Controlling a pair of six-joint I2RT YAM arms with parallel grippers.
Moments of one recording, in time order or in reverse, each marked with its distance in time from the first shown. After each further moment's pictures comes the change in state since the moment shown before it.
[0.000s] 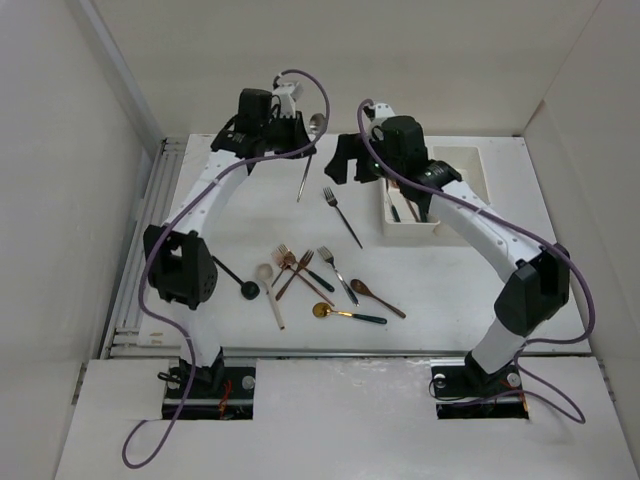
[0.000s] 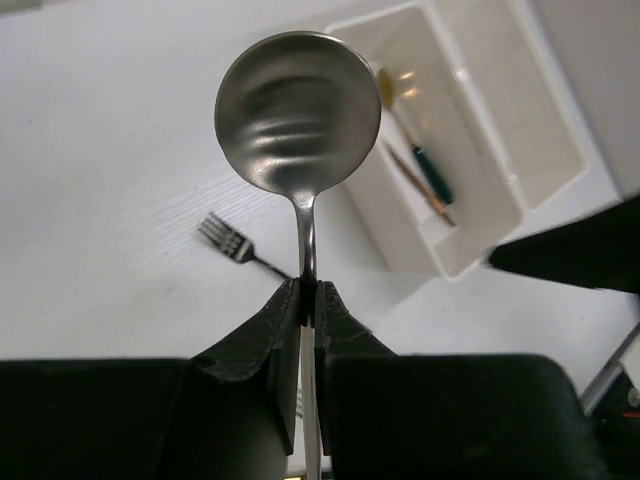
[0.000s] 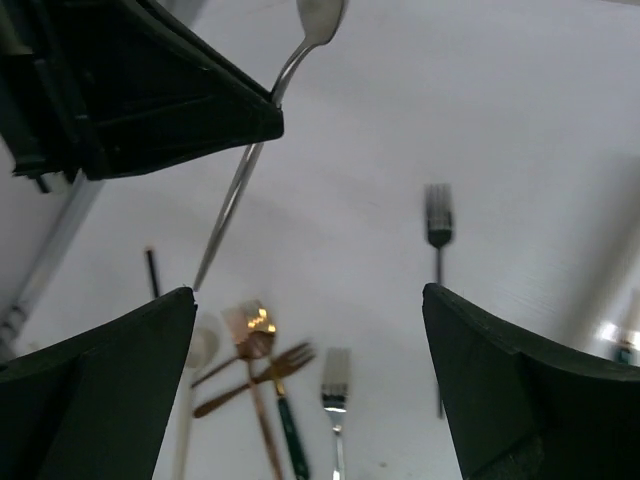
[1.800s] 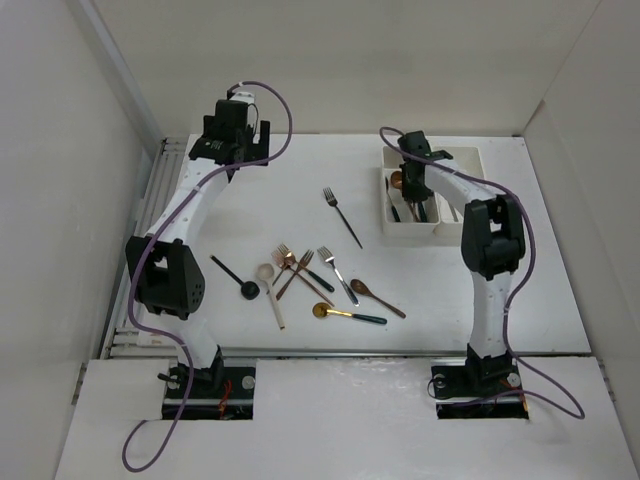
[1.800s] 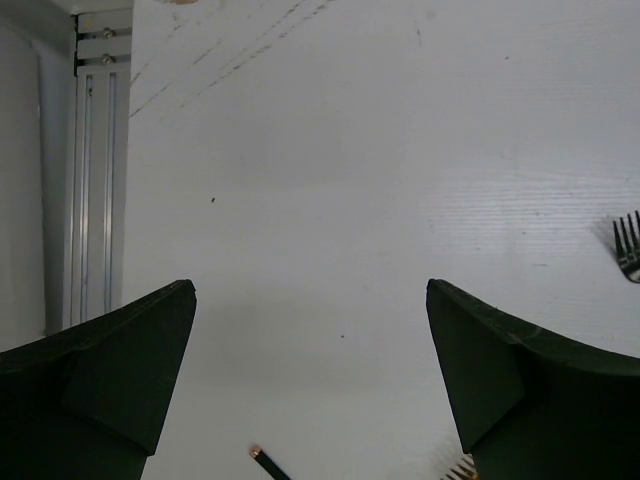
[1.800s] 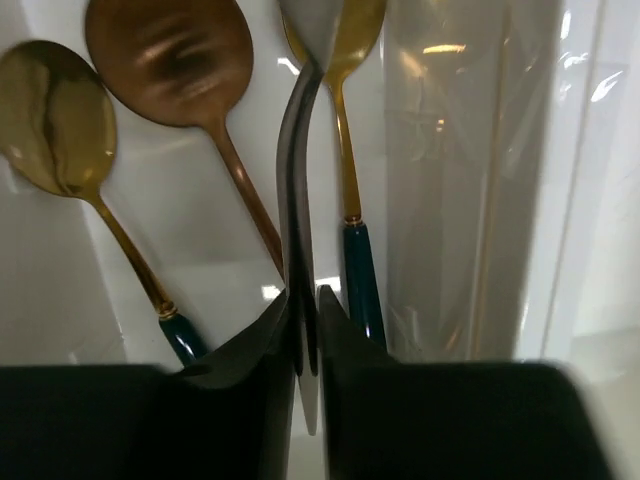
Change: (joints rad) left arm 0.094 -0.148 -0.161 -0.037 -0.694 0.222; right arm -0.286 0.478 0.176 -0.356 0.395 -0.085
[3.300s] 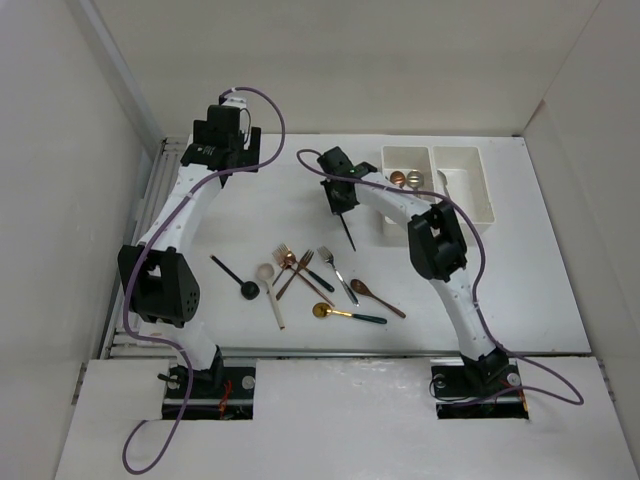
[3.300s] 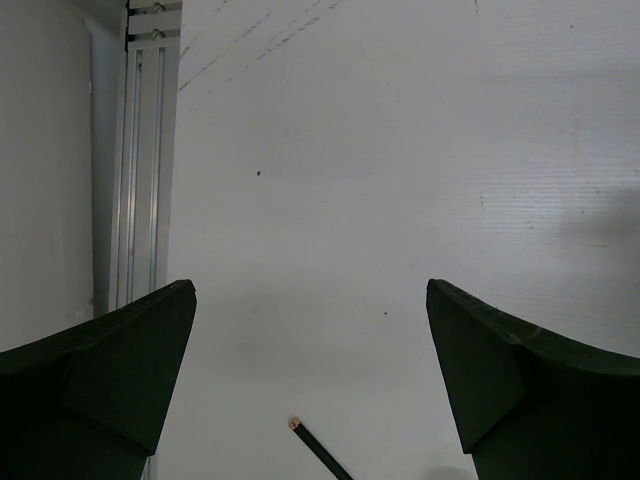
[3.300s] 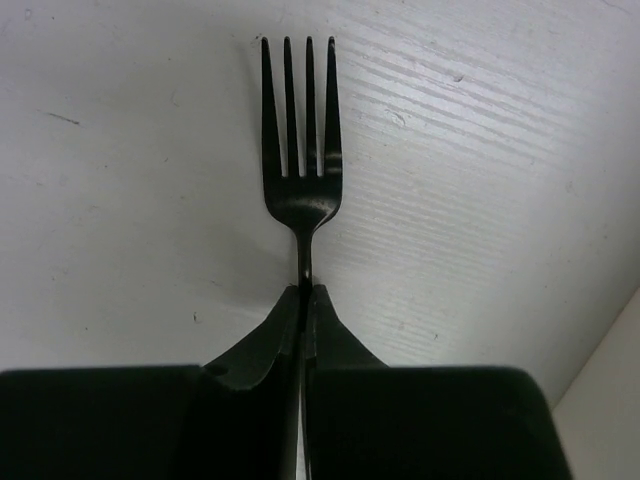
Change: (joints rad) left arm 0.027 -0.066 -0.076 -0.013 -0.059 0.051; right arm 0.346 0.281 0.354 -0.059 -0.102 -0.006
